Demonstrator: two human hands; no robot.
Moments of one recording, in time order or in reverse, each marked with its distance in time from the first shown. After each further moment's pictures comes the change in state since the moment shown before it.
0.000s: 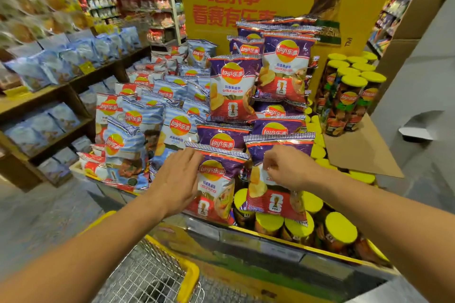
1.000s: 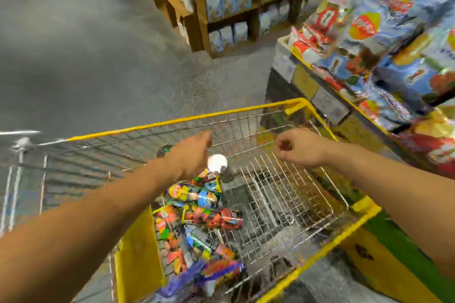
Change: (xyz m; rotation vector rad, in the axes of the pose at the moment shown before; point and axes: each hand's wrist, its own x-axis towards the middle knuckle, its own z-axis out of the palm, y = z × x) left_hand -0.452 -0.149 0.005 -0.267 -0.437 -0.922; right_hand 0.003 -0.390 0.229 -0.030 -0.552 -0.548
